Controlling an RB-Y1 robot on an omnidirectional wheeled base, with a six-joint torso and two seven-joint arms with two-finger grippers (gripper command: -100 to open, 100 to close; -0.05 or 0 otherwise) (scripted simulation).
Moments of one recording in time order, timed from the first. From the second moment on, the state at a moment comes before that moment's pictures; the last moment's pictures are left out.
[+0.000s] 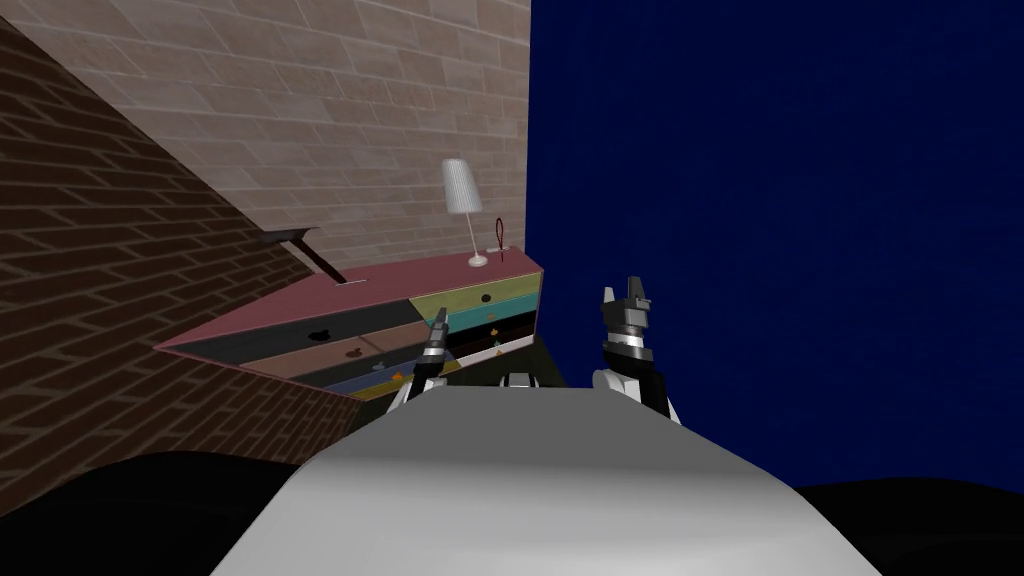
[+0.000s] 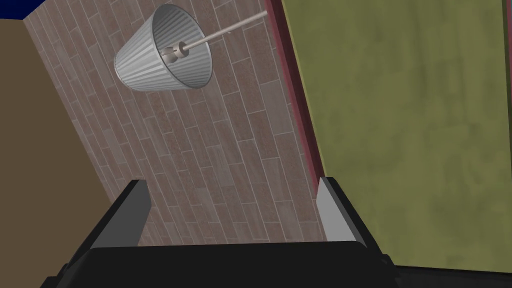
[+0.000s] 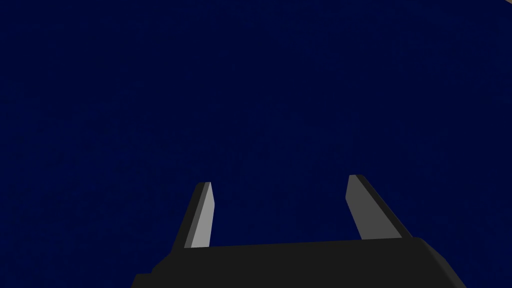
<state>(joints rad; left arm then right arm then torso) 0.37 0.16 0.08 -1.69 -0.04 -0.62 -0.16 0.52 0.03 0.00 -2.30 -0.12 -0.39 0.04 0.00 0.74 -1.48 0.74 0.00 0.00</state>
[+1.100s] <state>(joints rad) 0.33 0.09 0.09 -1.41 -0.05 -0.73 -0.17 0.52 0.03 0.00 -2.30 -0.12 -0.39 0.04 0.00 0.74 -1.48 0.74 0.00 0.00</state>
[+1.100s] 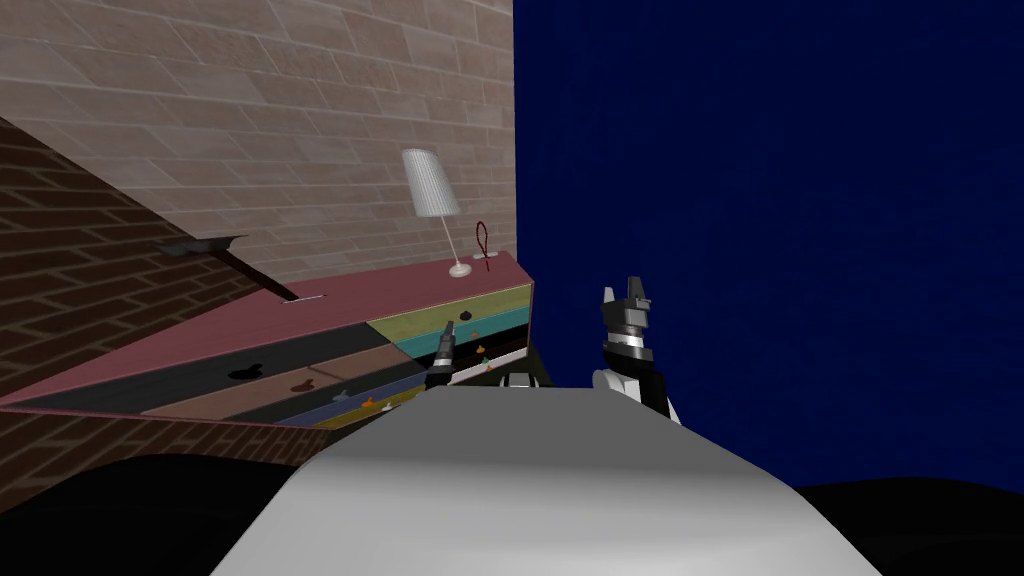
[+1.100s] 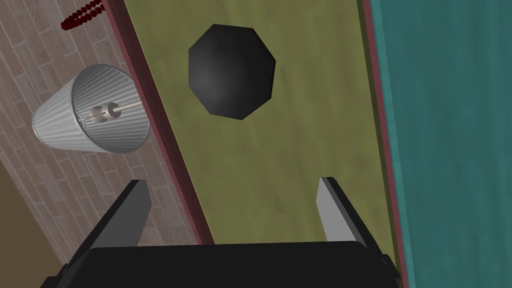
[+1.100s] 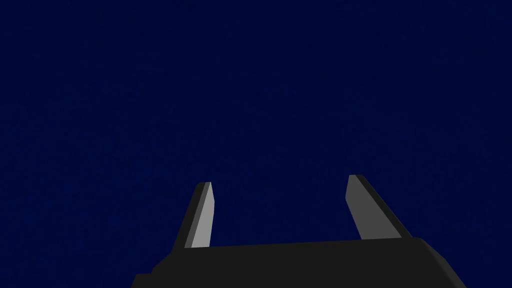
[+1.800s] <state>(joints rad) 0.31 0.02 0.09 -1.38 -0.05 -0.73 -0.16 0.54 0.02 0.03 -2.28 -0.12 -0.38 0.03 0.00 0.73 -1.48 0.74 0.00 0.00</state>
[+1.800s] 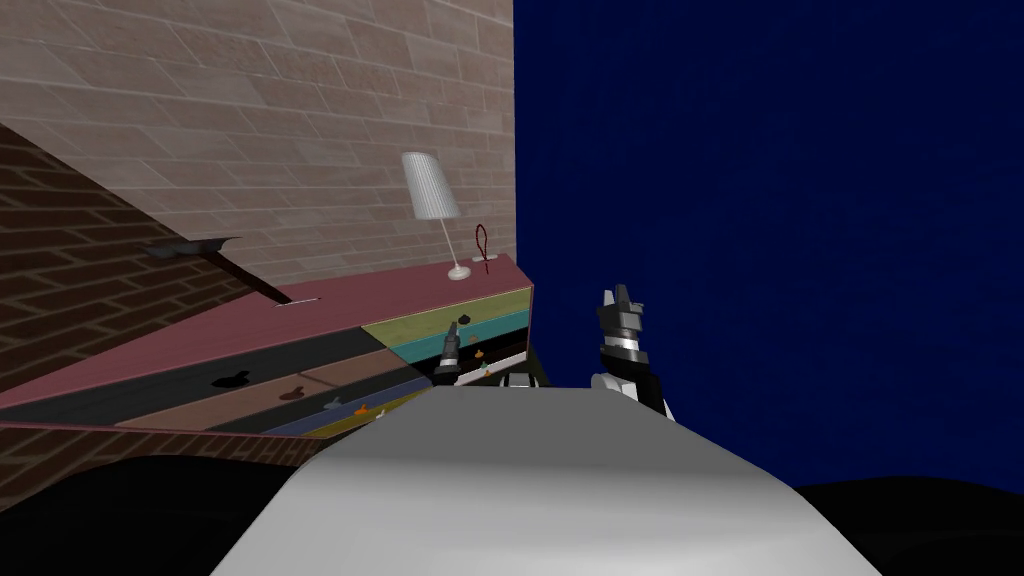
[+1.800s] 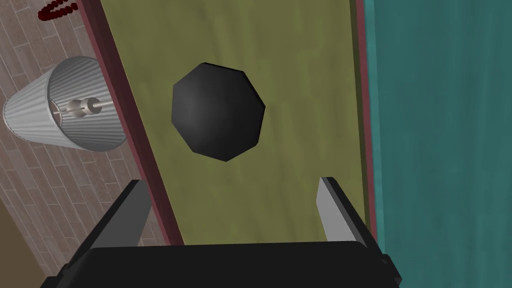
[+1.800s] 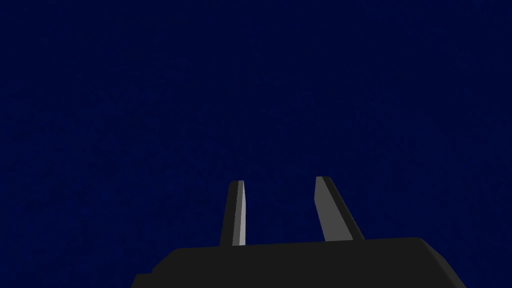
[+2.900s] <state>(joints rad) 0.33 0.09 0.08 -1.41 -0.05 -0.72 -0.15 0.55 0.02 0.03 -2.27 -0.12 -0.38 0.03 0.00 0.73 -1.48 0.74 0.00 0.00</state>
